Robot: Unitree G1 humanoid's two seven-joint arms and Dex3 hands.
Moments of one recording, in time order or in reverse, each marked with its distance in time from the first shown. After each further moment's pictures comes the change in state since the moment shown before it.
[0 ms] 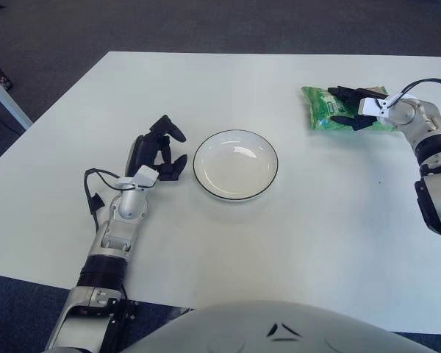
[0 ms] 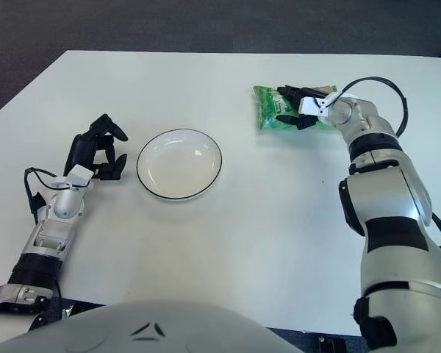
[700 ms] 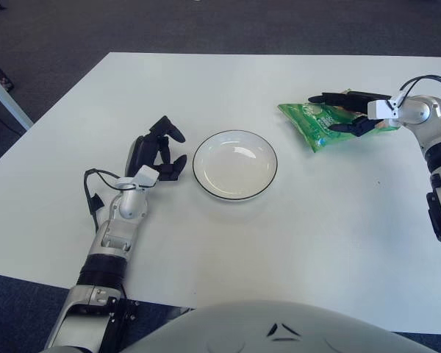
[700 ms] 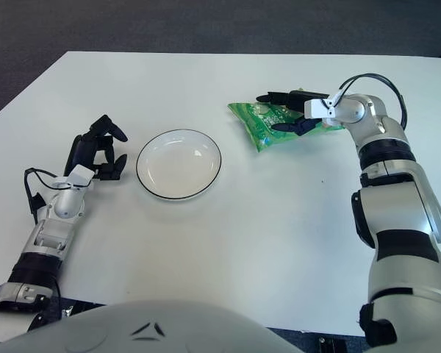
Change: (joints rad) left arm -0.011 0.003 -0.004 0.029 0.023 -0.009 0.023; right arm 0.082 -0.050 -0.057 -0.189 0.128 -0.142 0.221
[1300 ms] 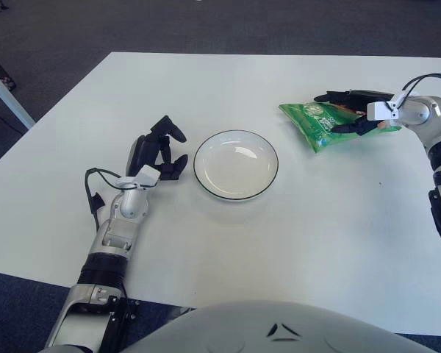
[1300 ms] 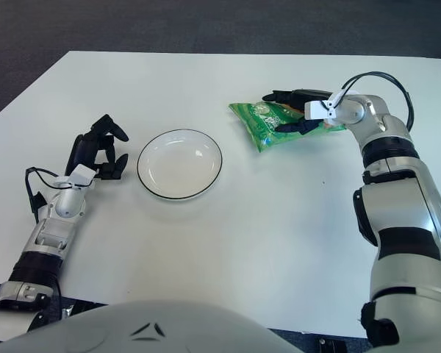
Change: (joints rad) left arm -0.003 0.000 -0.003 -0.002 0.003 0.000 0.000; right arm -0.028 -0.014 0.080 0.066 -0.146 -0.003 -0.180
